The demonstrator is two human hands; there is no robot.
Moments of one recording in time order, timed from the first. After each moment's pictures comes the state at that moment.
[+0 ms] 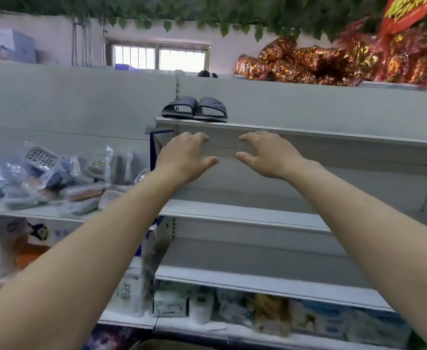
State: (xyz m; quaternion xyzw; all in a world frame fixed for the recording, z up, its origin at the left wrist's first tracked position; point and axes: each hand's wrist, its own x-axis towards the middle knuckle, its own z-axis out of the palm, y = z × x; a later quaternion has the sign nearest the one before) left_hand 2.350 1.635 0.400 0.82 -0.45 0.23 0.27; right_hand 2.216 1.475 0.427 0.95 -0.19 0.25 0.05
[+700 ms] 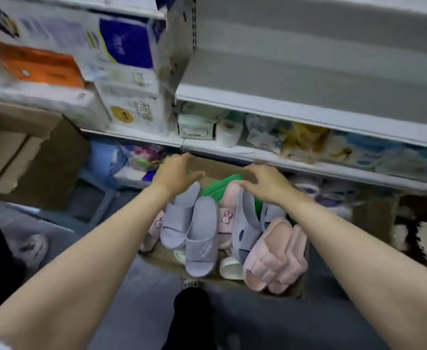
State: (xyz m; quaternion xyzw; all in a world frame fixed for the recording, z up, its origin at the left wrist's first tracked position) left_hand 2.374 1.702 -0.051 0.91 -0.31 -0.20 0.21; right_hand 2.219 1.516 -0.040 0.92 -0.28 -0.14 -0.23
